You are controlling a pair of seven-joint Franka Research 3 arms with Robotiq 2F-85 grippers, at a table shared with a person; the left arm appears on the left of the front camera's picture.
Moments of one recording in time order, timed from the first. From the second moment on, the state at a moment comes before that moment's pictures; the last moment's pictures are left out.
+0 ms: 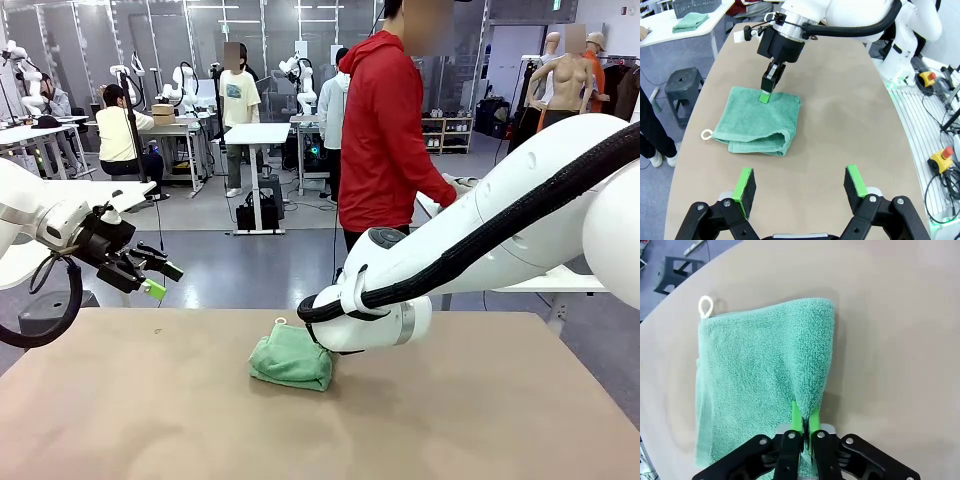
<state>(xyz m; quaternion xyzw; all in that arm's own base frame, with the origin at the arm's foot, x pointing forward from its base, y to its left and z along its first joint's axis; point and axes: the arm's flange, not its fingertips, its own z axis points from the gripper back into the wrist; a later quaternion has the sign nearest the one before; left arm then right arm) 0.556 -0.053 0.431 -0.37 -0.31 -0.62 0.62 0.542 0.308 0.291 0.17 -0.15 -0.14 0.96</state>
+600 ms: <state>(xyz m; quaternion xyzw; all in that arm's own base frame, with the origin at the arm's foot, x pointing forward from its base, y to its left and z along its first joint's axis) 0.556 -0.053 0.431 -0.37 -0.31 -0.62 0.62 0.544 0.304 0.291 0.17 -0.15 -0.15 0.96</state>
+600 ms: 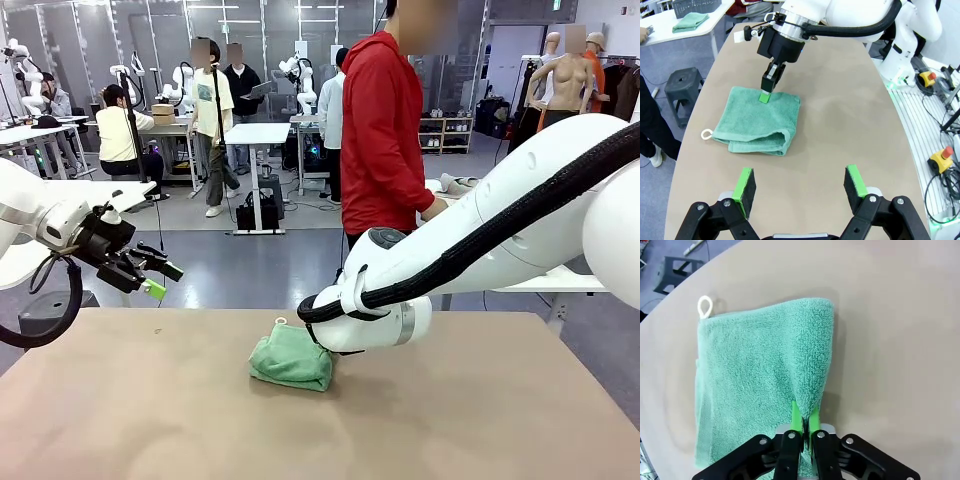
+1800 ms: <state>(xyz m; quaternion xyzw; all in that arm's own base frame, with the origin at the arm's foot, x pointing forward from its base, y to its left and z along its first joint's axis) 0.556 -0.052 0.431 -0.37 -0.31 -0.62 0.62 0.608 0.004 0.306 0.11 -0.19 0.01 0.98</state>
